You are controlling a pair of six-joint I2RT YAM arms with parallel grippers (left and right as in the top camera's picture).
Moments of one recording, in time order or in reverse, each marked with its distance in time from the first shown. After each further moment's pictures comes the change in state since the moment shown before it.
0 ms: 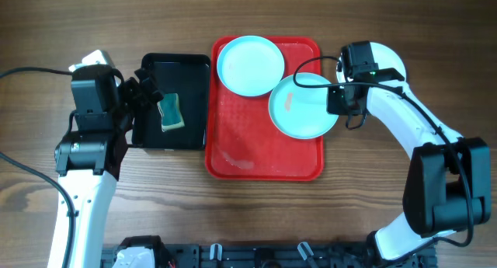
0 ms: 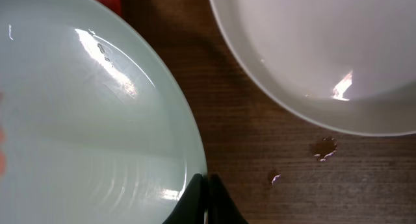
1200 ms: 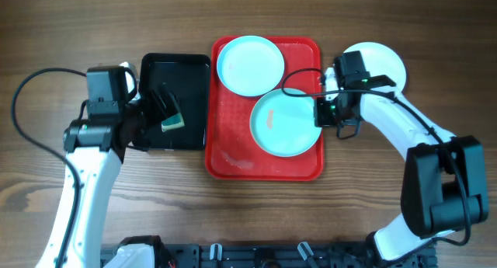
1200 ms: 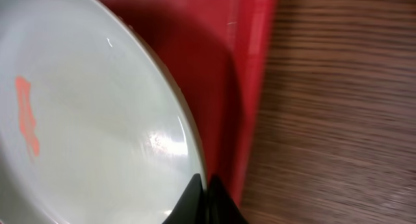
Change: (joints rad) left arm 0.000 0.141 0.001 -0.145 0.222 0.023; right arm 0.058 0.000 -0.060 -0.005 -0.249 -0.045
